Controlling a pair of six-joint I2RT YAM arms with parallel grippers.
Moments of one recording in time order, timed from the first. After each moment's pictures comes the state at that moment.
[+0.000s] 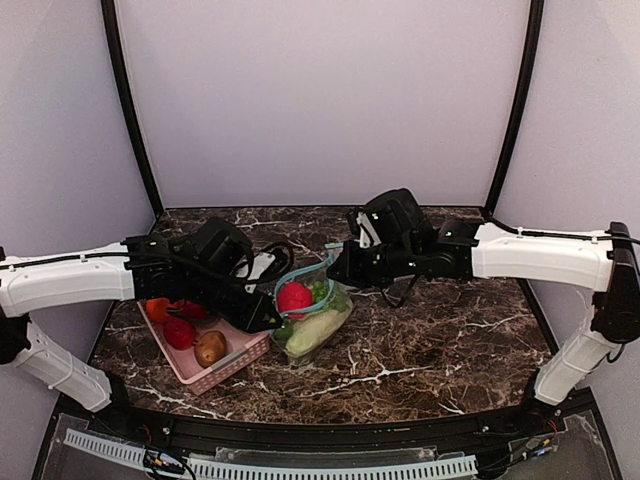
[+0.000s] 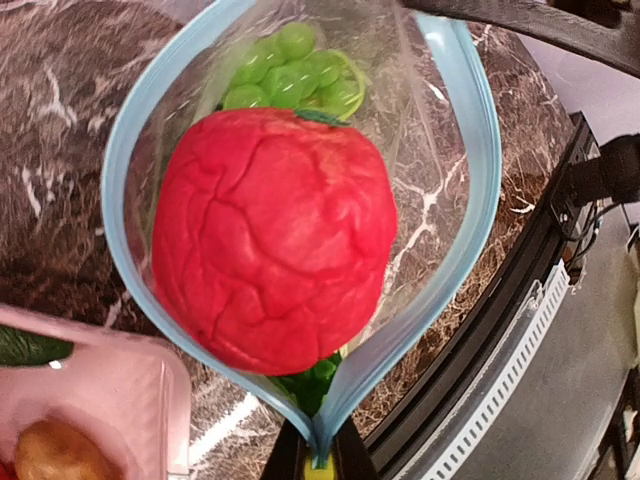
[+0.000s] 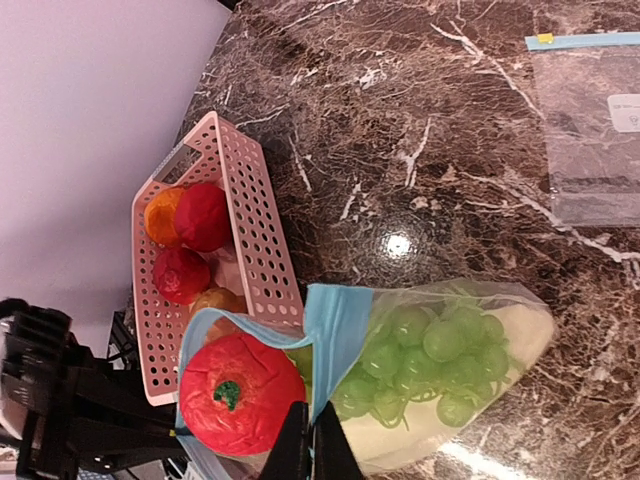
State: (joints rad) left arm -0.97 1.31 1.01 -0.62 0.16 -0.47; right arm 0.98 1.59 1.25 -0.31 -0.07 0.82
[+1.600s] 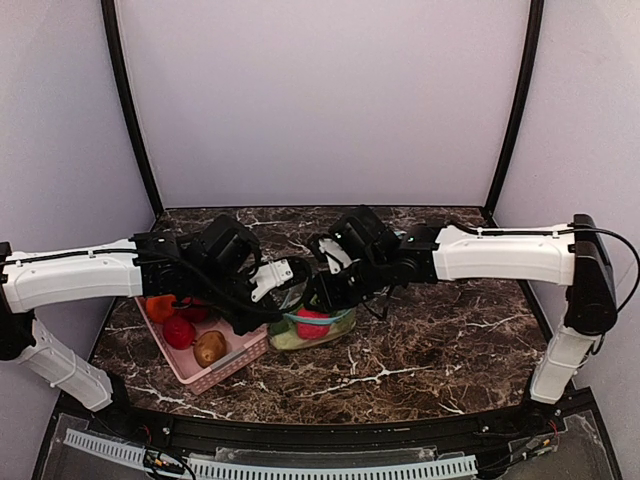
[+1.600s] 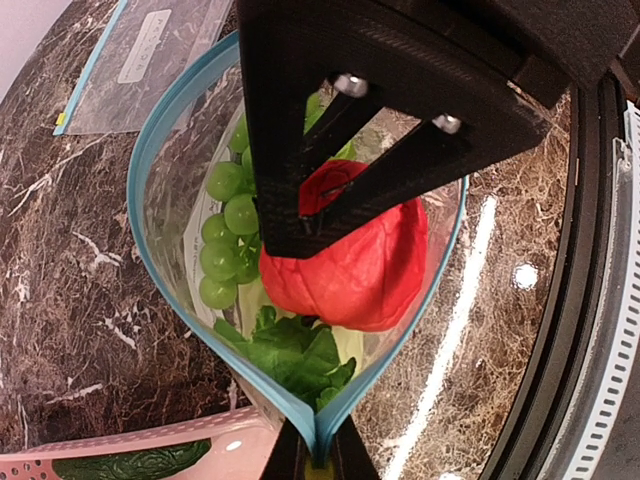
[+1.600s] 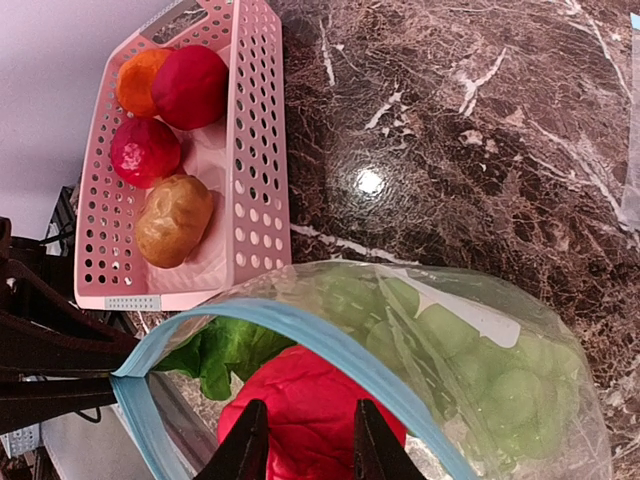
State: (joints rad) left arm -0.97 1.38 1.09 -0.64 0.06 0.19; right arm 1.03 1.75 1.36 -0.46 -0.16 0.56
